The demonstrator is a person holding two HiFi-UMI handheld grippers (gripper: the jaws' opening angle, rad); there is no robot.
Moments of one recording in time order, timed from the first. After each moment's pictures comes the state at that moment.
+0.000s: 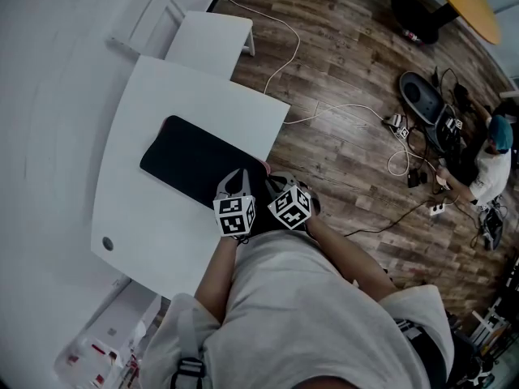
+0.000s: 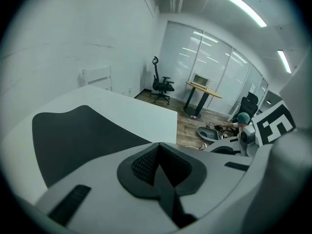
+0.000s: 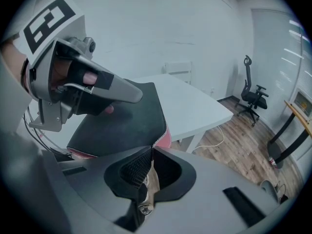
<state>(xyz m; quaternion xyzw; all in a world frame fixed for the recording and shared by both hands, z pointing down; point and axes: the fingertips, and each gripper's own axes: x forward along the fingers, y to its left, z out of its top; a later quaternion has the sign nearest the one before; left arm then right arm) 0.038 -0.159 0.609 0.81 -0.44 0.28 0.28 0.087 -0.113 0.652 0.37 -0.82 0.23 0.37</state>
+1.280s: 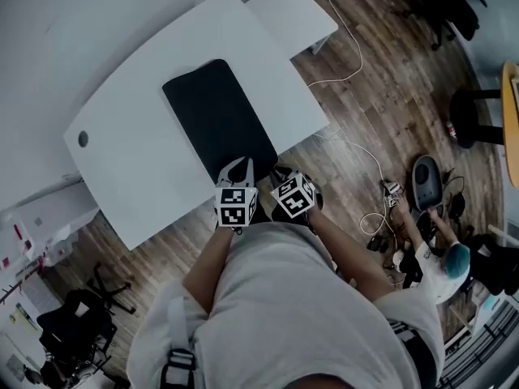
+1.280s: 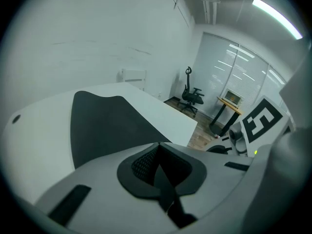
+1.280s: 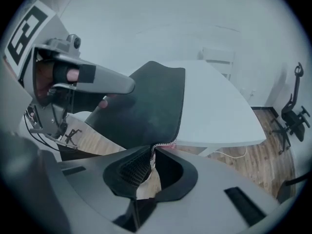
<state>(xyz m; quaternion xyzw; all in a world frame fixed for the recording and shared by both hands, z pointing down) 0.021 -0.131 0.607 0.70 -0.60 0.20 0.33 0.090 -0.109 0.666 0.15 -0.85 0.20 0.47</state>
